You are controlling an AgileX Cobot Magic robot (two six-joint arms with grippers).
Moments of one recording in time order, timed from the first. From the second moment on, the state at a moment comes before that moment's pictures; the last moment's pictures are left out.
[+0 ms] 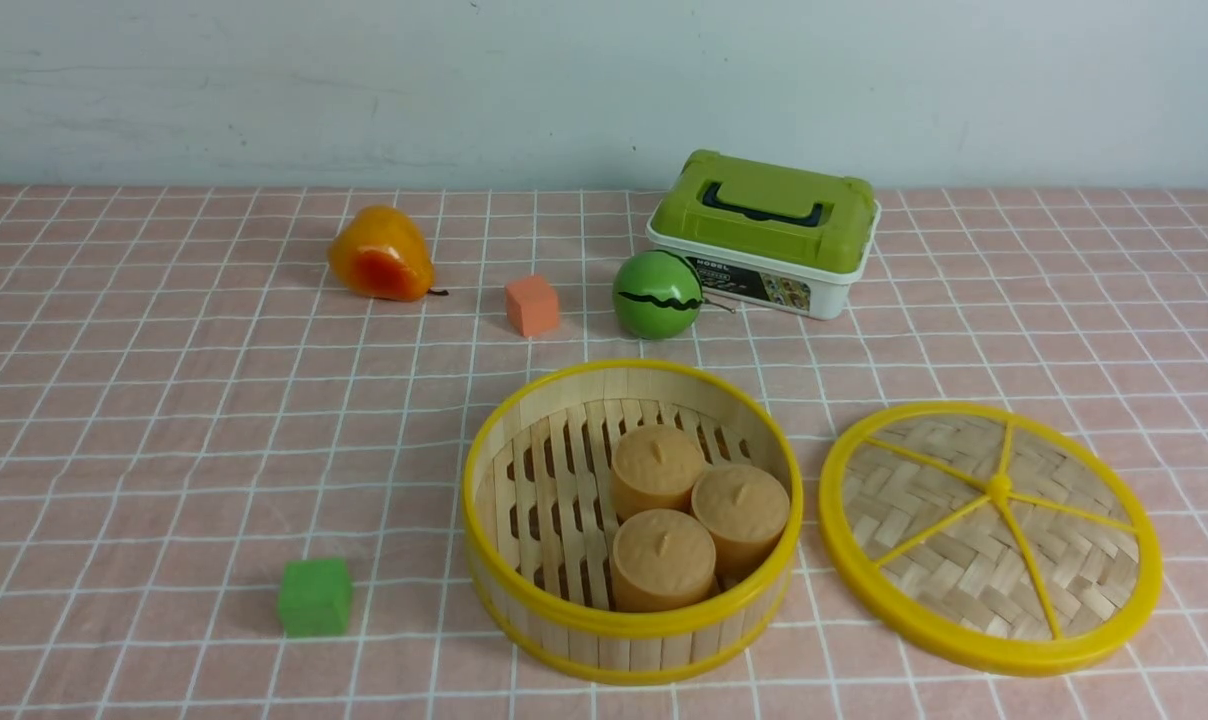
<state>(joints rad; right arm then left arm) 0.13 0.36 -0.59 0.08 0.36 -0.14 -0.04 -0.01 0.03 -0.03 0.39 -0.20</state>
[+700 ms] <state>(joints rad) -0.03 -0.01 0.02 -0.01 0.36 0.15 -0.04 -0.01 0.03 -0.03 0.39 -0.20</state>
